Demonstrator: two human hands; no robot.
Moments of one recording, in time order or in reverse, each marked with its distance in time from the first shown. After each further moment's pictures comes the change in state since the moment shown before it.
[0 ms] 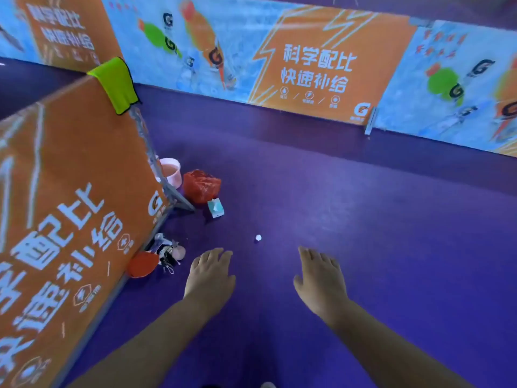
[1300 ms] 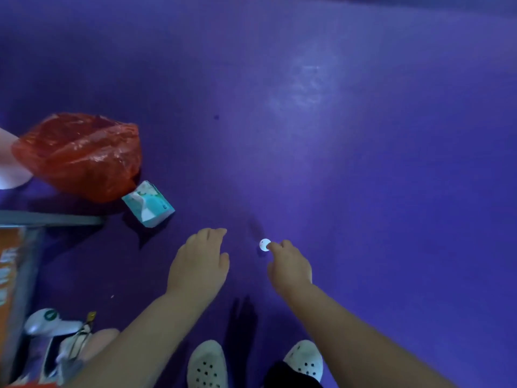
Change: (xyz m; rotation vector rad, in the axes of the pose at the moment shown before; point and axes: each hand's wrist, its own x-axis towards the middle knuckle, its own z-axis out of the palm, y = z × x) left_hand 0.744 -0.152 0.339 -0.029 -0.308 0.129; right_hand 0.637 -0.042 0.542 0.385 -0.565 0.427
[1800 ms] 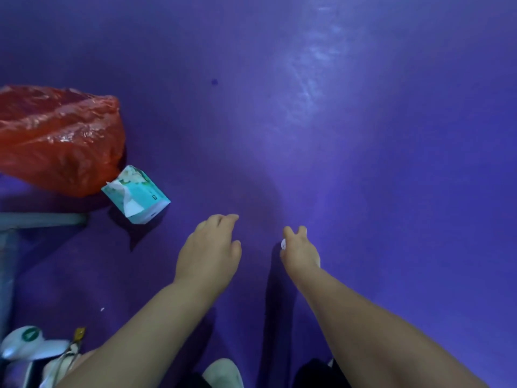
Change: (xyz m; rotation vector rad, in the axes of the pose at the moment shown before) left_hand 0.078 -0.038 0.096 0.017 0.038 0.043; right_hand 0.129 0.026 0.124 0.089 0.004 0.163
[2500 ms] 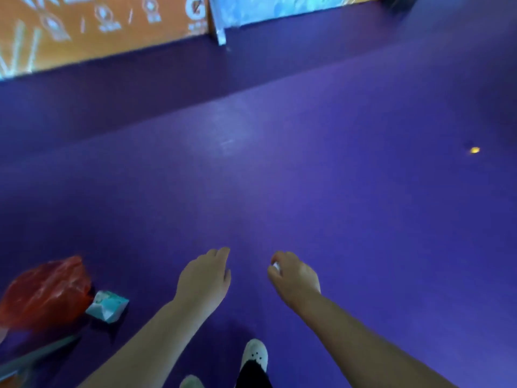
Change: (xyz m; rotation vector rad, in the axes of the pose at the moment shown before) left_hand -0.219 0.385 -0.317 0.307 -0.132 0.455; right_hand -0.411 0.182 -0.450 0.403 0.277 0.085
